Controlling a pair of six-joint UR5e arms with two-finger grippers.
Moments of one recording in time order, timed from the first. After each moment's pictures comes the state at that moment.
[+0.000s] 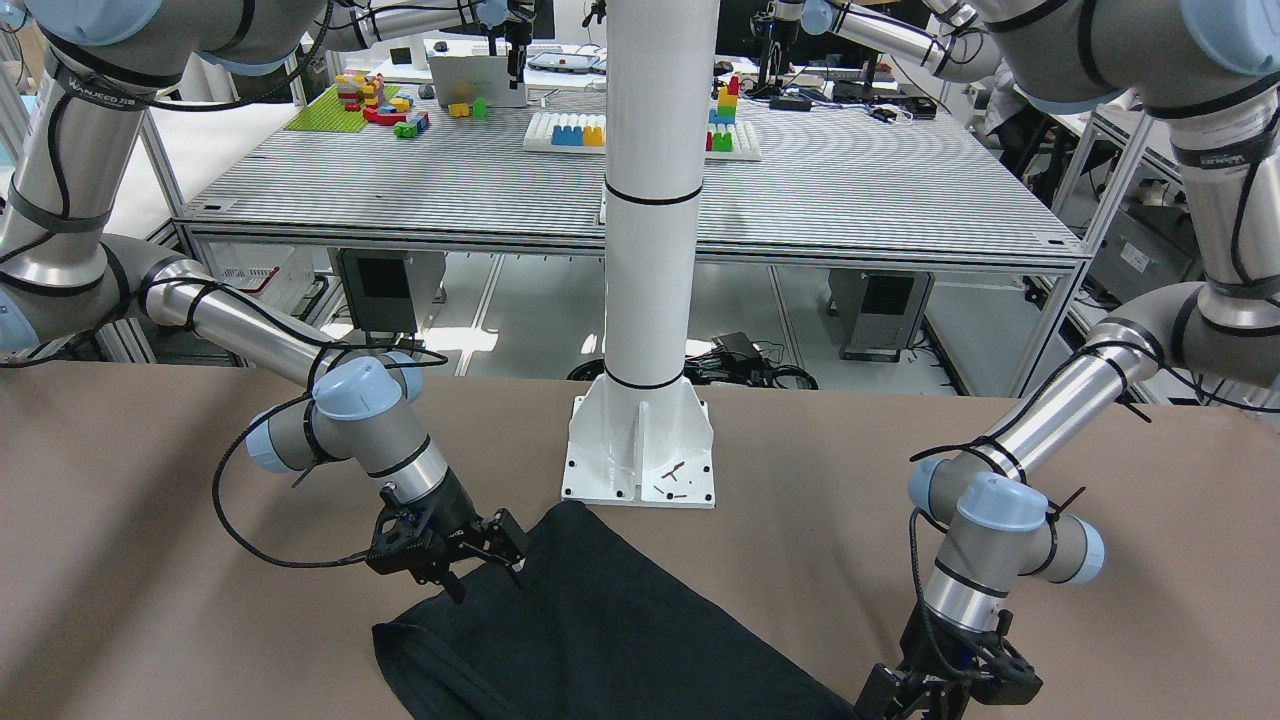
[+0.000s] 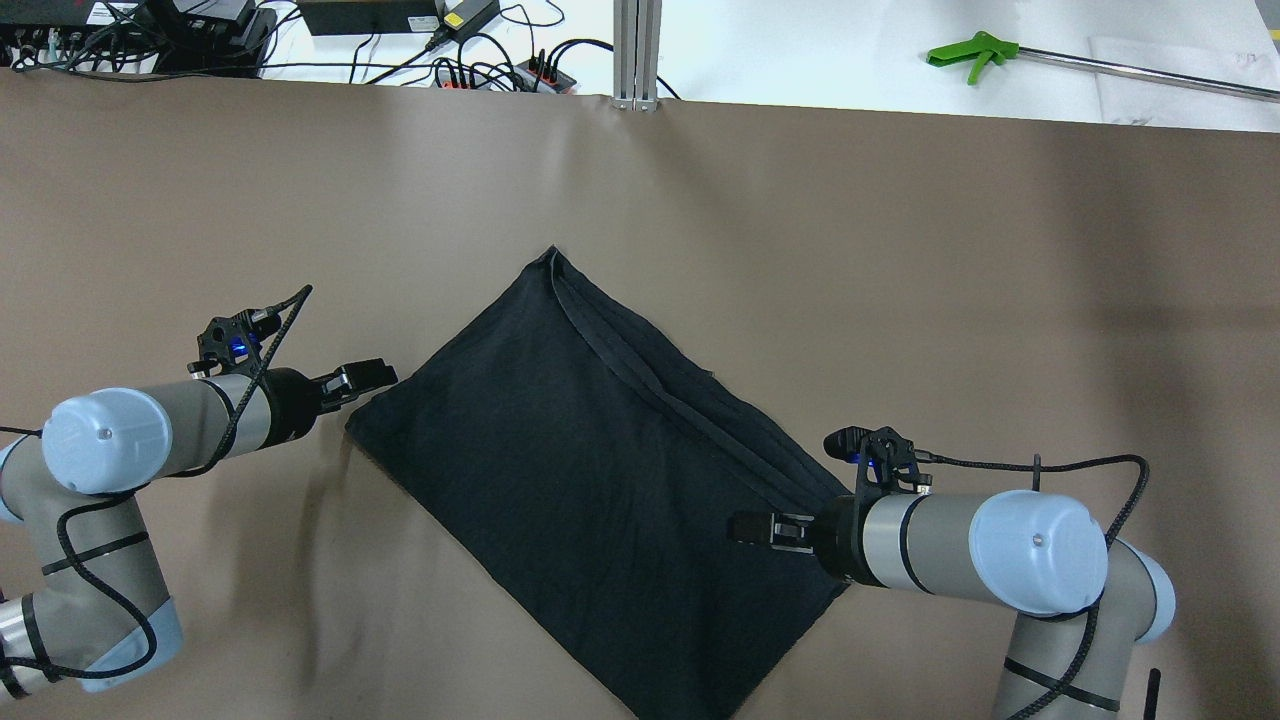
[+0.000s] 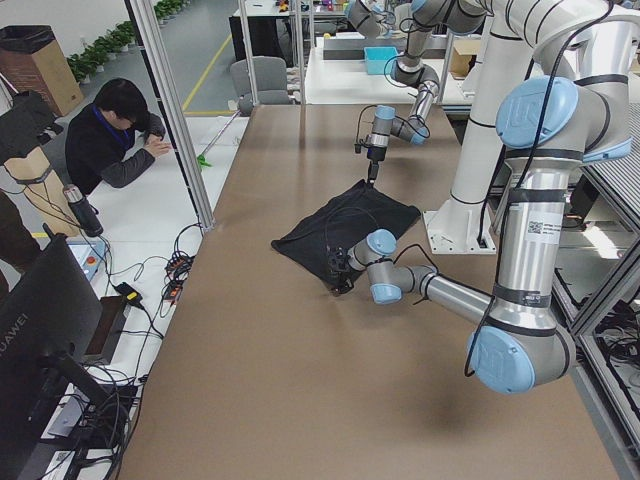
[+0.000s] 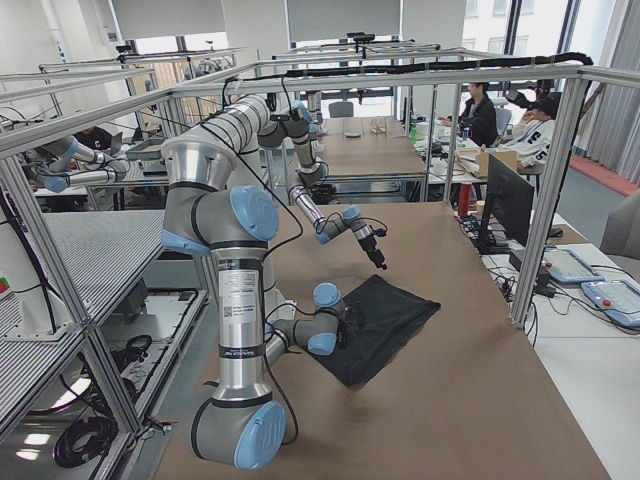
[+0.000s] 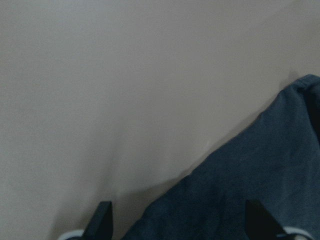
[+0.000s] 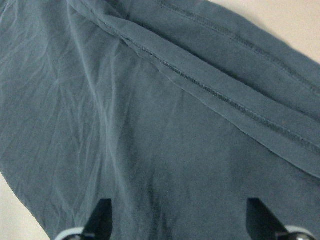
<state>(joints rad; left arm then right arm) -0.60 -1.75 -1.67 -2.49 -1.56 -1.62 0.44 -1.40 1.93 -0.87 1.77 1.45</state>
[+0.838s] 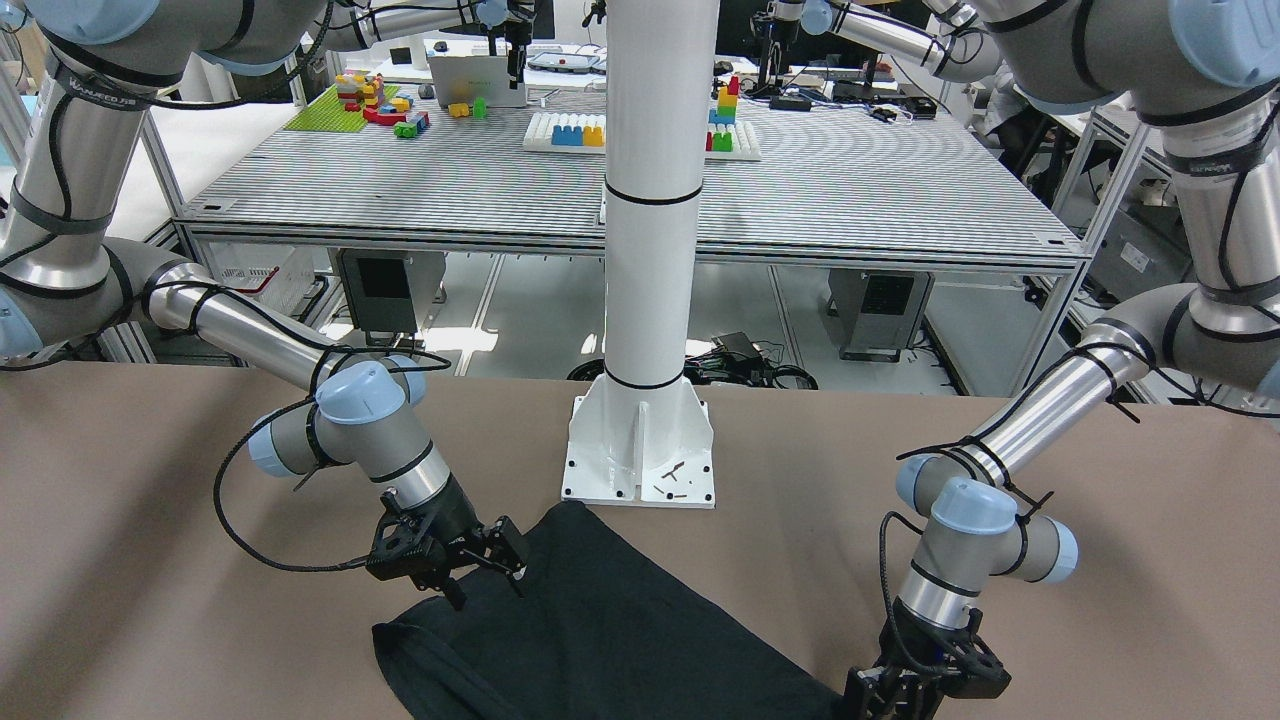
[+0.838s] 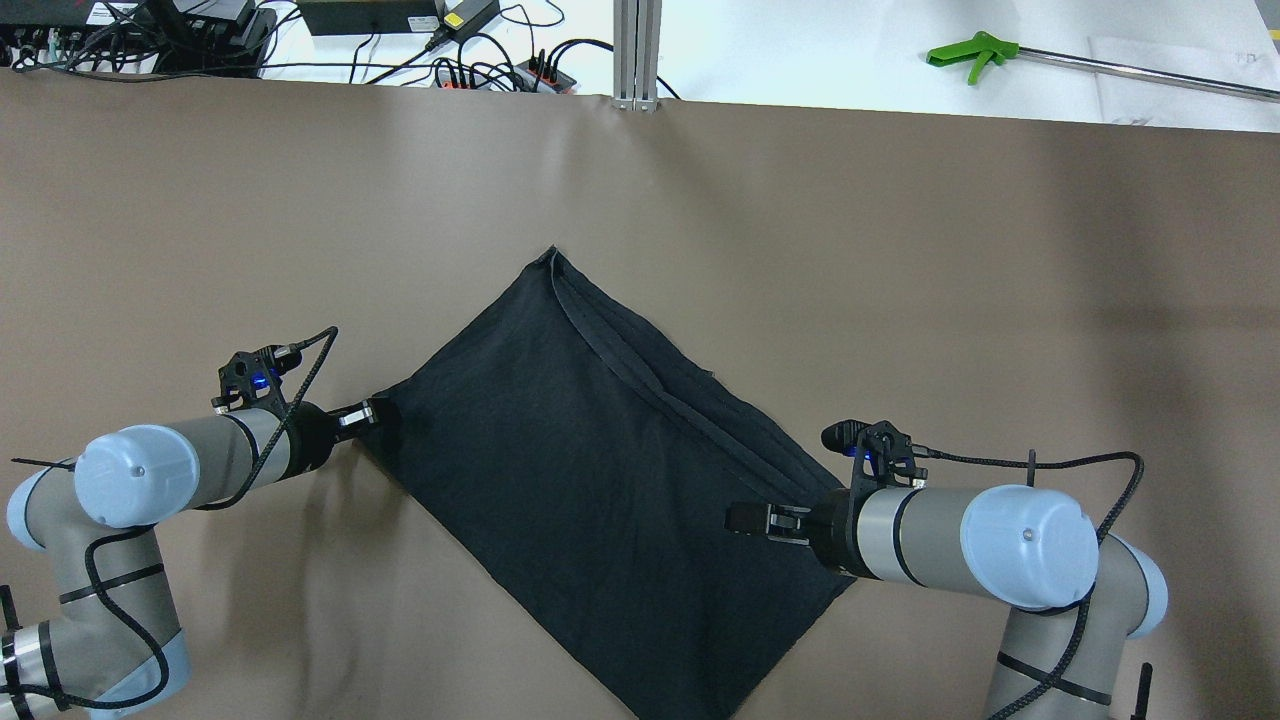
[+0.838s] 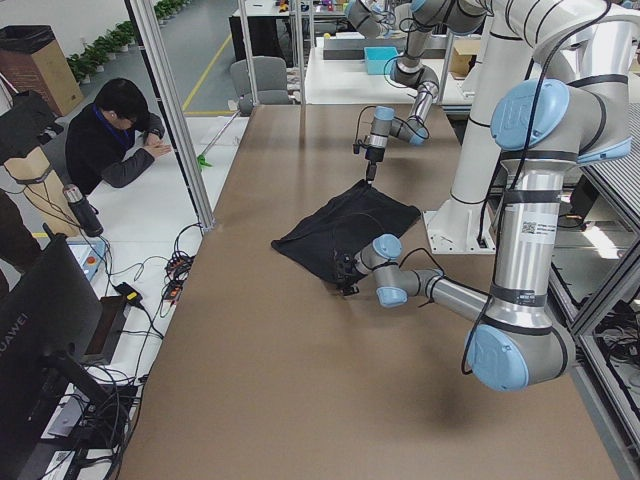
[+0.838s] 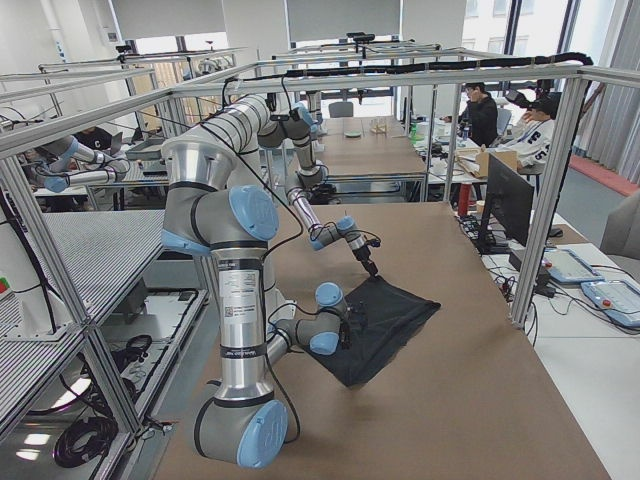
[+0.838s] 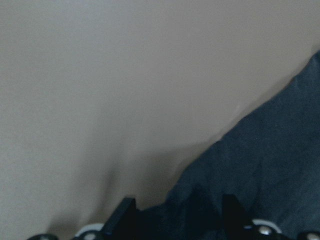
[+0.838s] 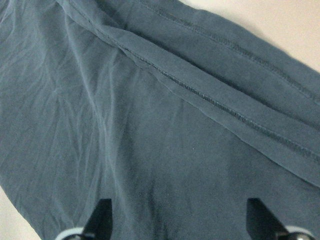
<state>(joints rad) -0.54 -1.75 -1.64 -2.50 -1.53 -1.61 0.45 -1.38 1.92 -0.88 1.75 1.46</state>
